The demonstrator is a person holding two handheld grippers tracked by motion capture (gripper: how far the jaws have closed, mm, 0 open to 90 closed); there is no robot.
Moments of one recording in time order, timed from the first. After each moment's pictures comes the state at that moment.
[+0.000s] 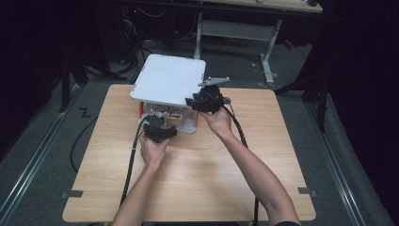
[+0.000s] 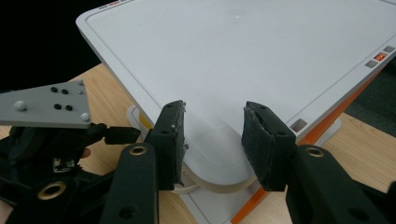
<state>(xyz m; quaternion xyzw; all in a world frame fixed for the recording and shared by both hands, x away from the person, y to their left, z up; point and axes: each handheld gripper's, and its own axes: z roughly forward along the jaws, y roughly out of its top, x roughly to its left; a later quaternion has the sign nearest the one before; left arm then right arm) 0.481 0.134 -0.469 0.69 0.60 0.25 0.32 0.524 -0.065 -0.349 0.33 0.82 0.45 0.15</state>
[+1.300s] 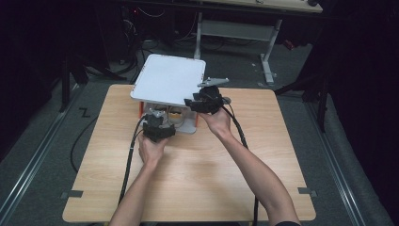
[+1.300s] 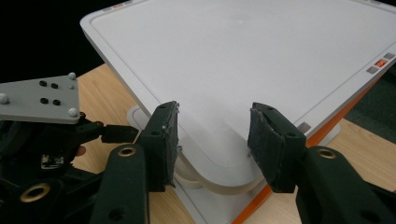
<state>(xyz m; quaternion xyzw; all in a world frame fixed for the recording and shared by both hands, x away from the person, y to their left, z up) 0.470 0.142 -0.463 0.70 0.58 0.25 0.34 0.521 -0.063 -0.349 0.32 0.81 0.46 0.16</state>
